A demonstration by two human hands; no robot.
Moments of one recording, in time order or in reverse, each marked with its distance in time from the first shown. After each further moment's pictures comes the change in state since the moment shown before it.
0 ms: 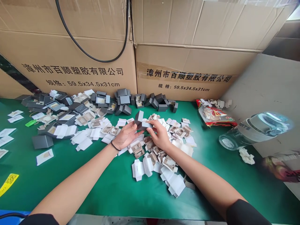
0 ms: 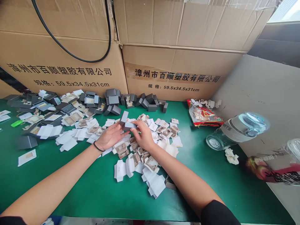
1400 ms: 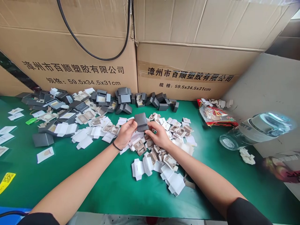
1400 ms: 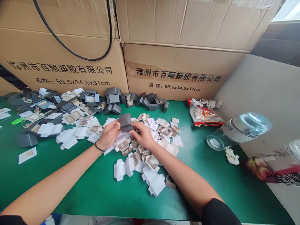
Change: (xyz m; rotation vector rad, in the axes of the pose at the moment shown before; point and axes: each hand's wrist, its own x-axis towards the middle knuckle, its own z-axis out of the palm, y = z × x) left_hand -0.002 -0.003 0.005 0.348 0.111 0.258; right_hand 0.001 0.010 0.002 0.087 -0.117 0.024
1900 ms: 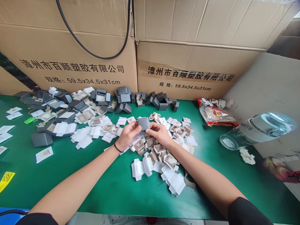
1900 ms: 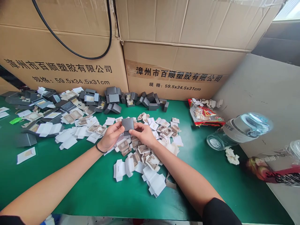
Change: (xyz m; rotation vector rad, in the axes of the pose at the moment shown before) left_hand -0.003 -0.007 0.000 0.011 -0.071 -0.035; right_hand 0.003 -0.009 -0.001 0.504 -0.053 0.358
